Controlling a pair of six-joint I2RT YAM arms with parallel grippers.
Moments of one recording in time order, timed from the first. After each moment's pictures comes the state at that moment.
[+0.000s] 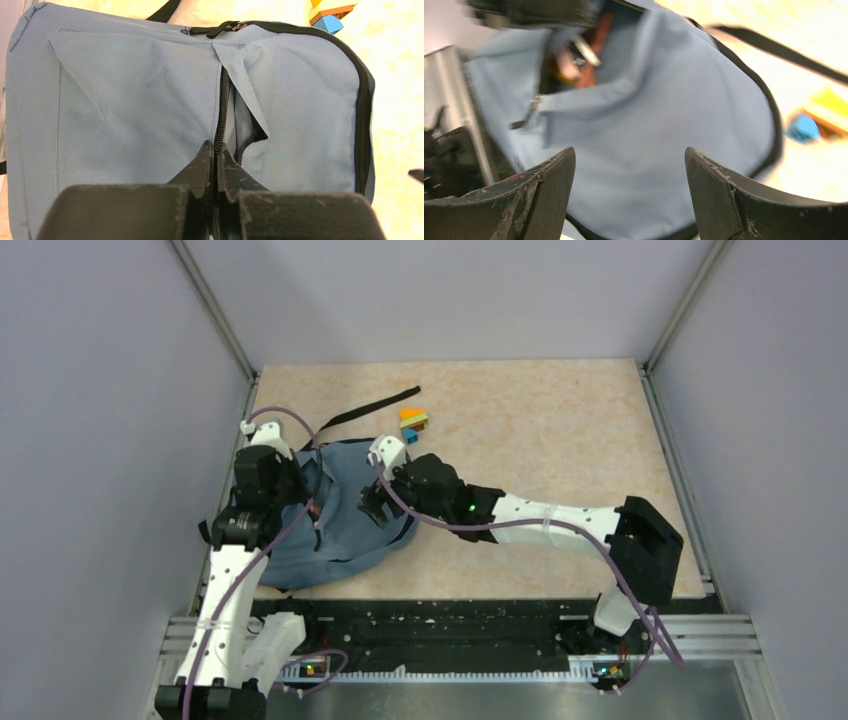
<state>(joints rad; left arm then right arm) -0.03 0.83 0.87 -0.59 -0.03 -0.24 1.12 1.67 1.22 0.22 -0.03 0.01</state>
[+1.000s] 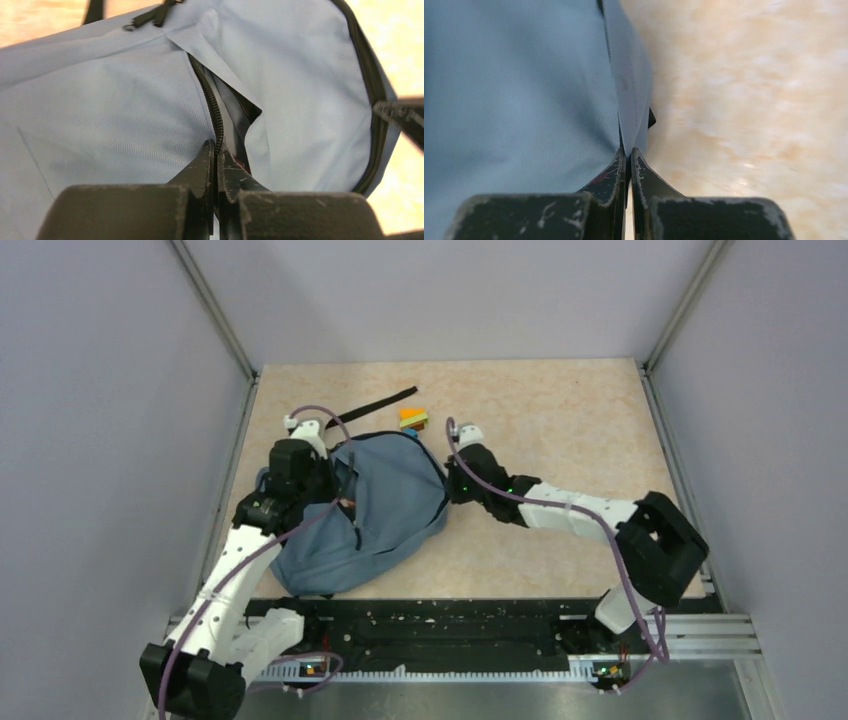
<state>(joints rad) -0.19 0.92 0.87 -0.57 -0.02 -0.26 0.87 1.62 0.99 0.00 0.23 0.42</state>
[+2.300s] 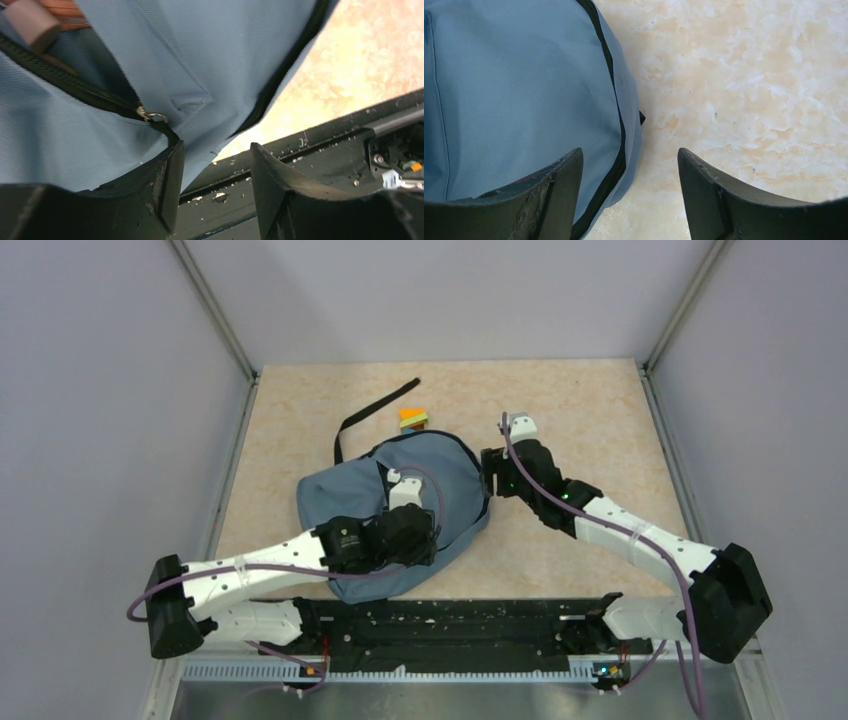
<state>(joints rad) -1.15 1.13 0.90 -0.65 -0.35 -0.86 0.70 1.23 0.84 -0.17 0.29 0.29</state>
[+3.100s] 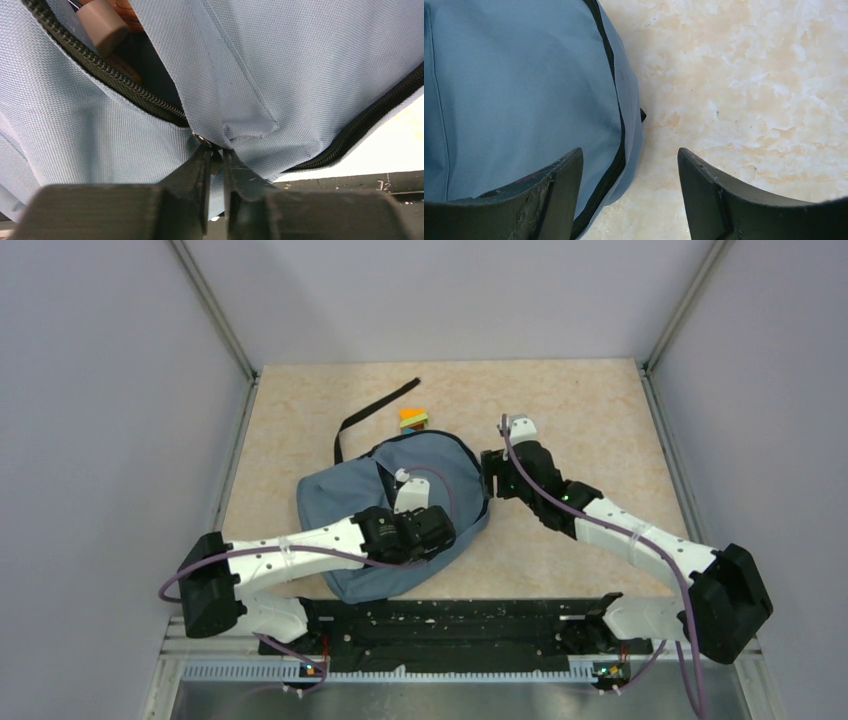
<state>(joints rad) -1.15 1.34 1.01 -0.86 -0.57 -0.94 0.70 1.23 0.83 -0.16 0.28 0.29</state>
